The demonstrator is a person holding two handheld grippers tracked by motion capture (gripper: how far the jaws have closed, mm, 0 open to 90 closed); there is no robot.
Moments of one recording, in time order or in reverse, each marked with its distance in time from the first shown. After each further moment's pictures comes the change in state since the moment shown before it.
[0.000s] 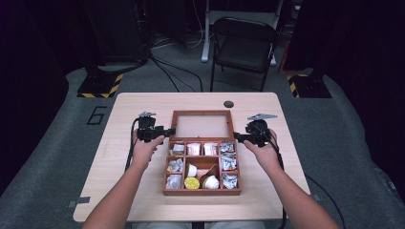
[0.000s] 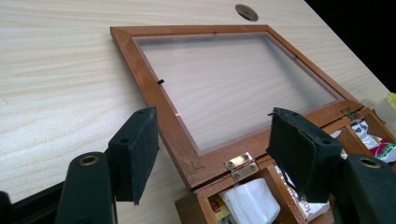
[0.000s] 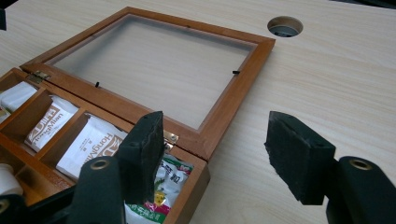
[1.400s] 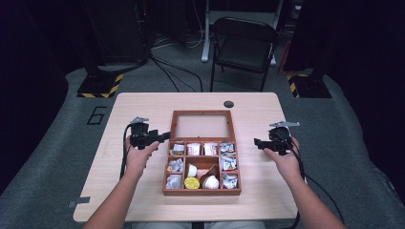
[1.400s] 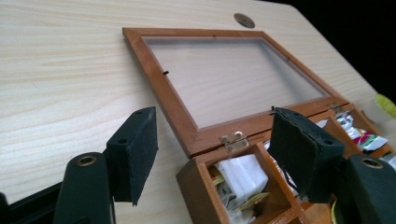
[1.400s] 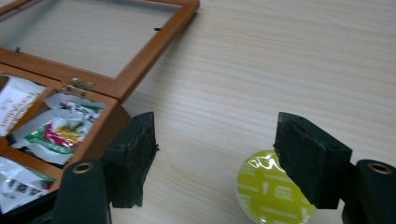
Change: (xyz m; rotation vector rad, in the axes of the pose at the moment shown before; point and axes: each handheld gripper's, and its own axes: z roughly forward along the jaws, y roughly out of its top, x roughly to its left) left arm -0.003 -0.017 -0.031 -0.055 0.003 -0.015; right arm -0.043 -0.035 -0.035 0.033 -0.124 0.071
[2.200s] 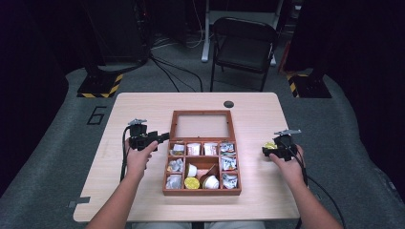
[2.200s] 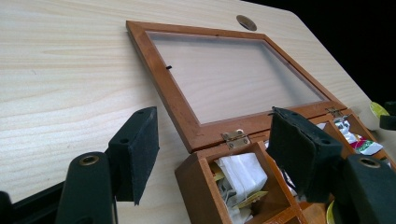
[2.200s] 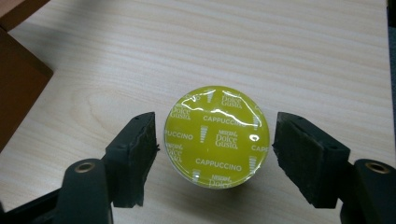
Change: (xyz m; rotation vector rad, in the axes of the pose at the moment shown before) left arm 0.004 -0.006 -0.001 -0.008 0.000 -0.046; right arm -0.034 -0.036 0.023 0.113 -0.105 0.018
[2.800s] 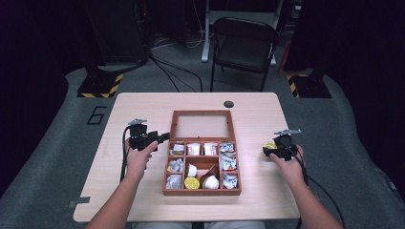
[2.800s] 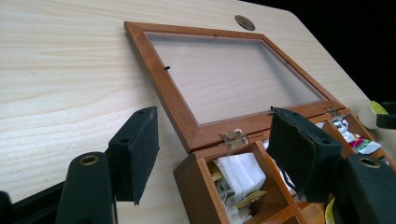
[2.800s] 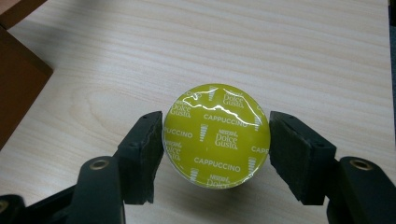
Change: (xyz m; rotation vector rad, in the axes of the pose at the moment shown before) left arm -0.001 0.000 0.000 -0.004 -0.004 -0.003; right arm -0.001 -0.001 0.002 0.008 0.008 -0.007
